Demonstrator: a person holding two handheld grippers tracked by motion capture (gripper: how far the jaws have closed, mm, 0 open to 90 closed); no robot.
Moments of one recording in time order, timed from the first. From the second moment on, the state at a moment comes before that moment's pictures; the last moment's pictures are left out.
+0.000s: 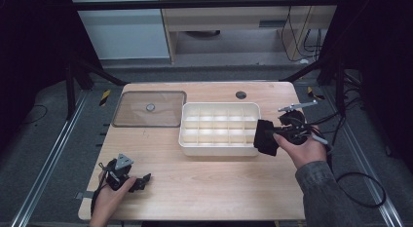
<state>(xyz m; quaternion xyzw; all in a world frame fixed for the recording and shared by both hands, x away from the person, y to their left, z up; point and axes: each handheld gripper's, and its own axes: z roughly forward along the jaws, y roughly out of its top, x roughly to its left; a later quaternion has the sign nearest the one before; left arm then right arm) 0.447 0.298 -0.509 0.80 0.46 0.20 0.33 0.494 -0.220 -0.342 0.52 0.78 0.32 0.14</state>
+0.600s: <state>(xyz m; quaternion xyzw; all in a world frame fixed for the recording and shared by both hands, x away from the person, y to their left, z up) 0.447 0.298 -0.509 0.80 0.45 0.20 0.33 0.532 -0.211 -0.324 0.52 0.79 0.29 0.16</state>
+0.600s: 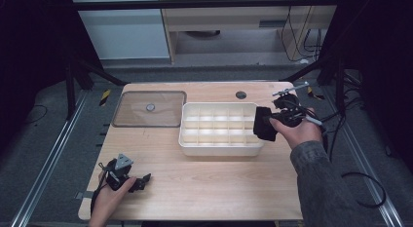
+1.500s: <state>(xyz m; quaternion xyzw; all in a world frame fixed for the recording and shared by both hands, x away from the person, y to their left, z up) 0.448 0.298 -0.509 0.81 0.45 0.20 0.33 0.561 -0.195 -0.335 0.51 0.80 0.25 0.17</state>
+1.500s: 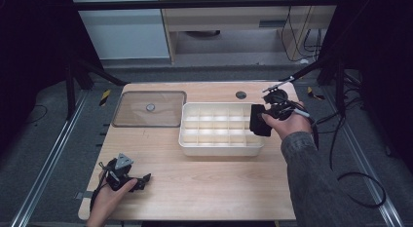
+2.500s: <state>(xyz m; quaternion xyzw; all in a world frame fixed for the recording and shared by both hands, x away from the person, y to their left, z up) 0.448 0.298 -0.509 0.80 0.45 0.20 0.33 0.571 -0.187 -0.346 0.51 0.81 0.24 0.16</state>
